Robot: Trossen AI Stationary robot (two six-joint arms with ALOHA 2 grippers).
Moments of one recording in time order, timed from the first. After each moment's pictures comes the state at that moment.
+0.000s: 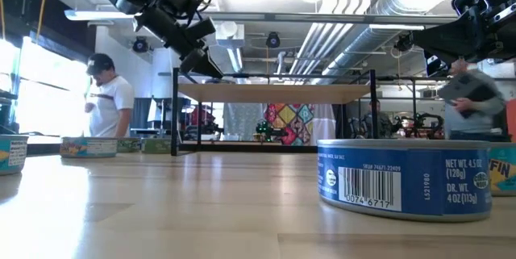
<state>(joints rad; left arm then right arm) 0.69 1.45 0.97 -0.05 0.06 0.77 -0.02 0.03 0.01 0.02 -0.06 0.11</state>
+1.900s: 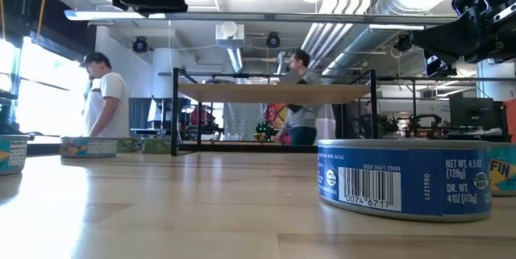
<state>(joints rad) -0.17 0.88 0.52 0.09 -0.34 0.18 -0.02 0.03 0.01 0.02 -0.06 0.11</state>
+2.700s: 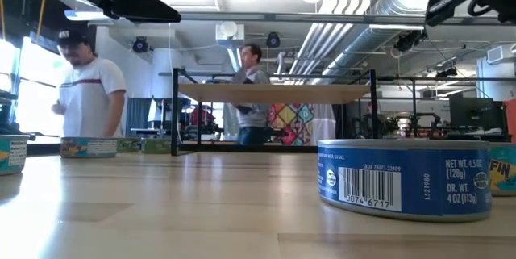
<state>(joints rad) -0.24 0.88 0.47 0.11 -0.44 0.17 0.22 0.32 0.01 0.72 -0.04 0.15</state>
